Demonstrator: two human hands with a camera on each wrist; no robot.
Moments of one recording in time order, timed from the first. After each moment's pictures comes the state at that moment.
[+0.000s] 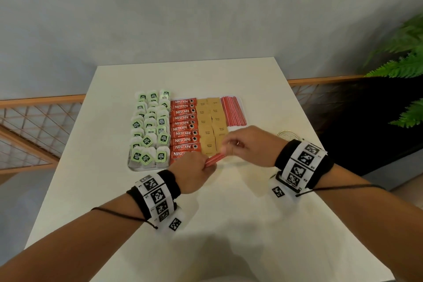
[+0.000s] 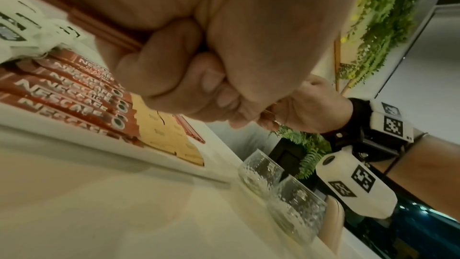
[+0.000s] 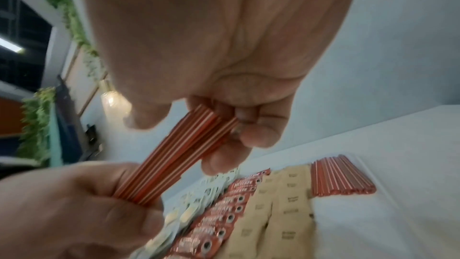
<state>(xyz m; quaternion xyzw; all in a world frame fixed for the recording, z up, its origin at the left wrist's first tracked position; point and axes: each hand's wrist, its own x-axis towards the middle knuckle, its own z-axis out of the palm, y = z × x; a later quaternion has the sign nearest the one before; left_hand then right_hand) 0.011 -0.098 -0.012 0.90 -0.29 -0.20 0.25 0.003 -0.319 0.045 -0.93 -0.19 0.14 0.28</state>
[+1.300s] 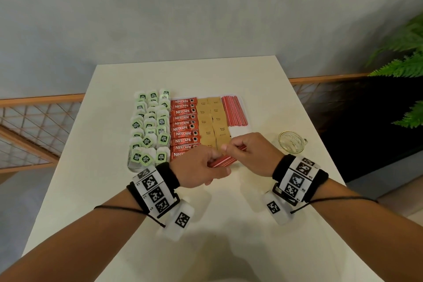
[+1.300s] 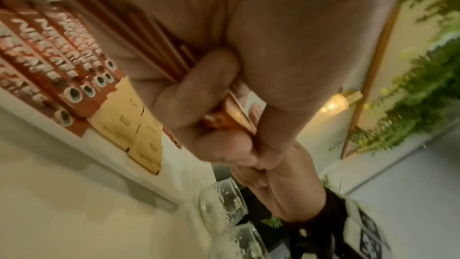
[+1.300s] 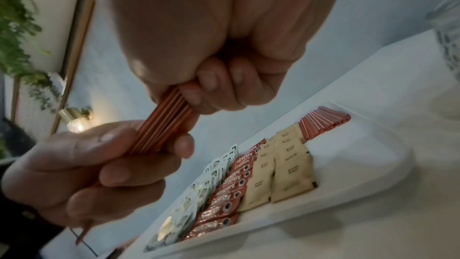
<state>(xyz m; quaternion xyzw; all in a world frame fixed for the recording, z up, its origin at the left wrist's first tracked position) 0.017 -0.107 0.015 0.79 -0.29 -0.33 0.43 -0.009 -0.314 0.016 -0.88 -0.13 0.07 0.44</state>
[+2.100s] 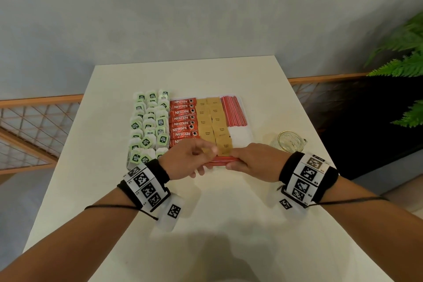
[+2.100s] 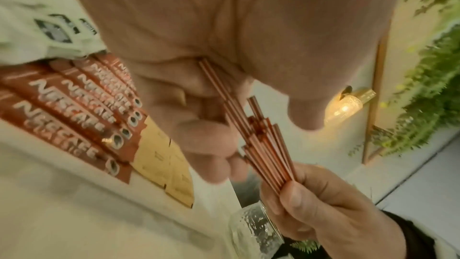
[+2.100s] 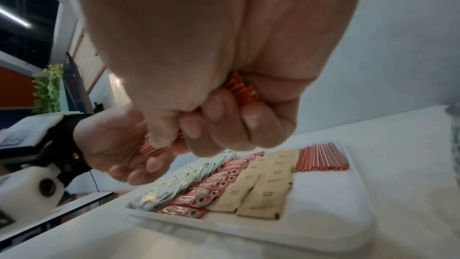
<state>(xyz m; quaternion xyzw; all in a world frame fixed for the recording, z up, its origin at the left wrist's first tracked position) 0.031 -0.090 0.017 0.80 -0.20 -0.30 0.47 -0.009 -0.322 0.025 -0.94 -0.22 0.22 0.16</state>
